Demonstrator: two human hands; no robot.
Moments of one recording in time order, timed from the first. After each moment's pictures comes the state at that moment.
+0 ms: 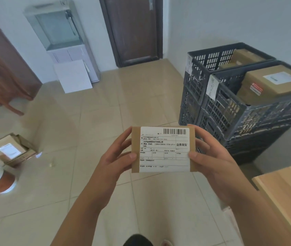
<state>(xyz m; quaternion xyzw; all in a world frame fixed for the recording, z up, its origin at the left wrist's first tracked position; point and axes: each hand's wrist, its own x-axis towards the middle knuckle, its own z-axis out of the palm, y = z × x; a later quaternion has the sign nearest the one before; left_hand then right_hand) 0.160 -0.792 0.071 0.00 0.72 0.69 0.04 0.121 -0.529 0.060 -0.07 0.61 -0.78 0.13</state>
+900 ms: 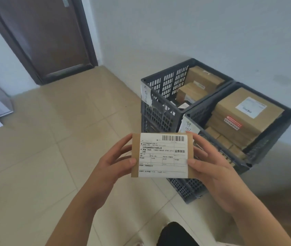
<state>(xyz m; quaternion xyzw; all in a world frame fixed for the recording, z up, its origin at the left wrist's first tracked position) -0.366 -0.797 0.046 0.11 0.67 0.69 0.25 -0.278 -0.541 0.081 0.11 0.64 -0.76 0.03</state>
